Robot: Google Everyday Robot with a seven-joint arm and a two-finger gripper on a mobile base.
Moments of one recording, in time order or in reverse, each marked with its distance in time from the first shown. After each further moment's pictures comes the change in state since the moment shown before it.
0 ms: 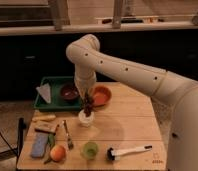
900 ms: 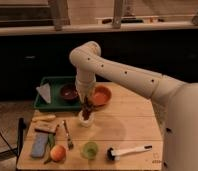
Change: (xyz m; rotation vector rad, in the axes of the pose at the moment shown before) arm 0.002 0.000 0.028 0.046 -0.032 0.011
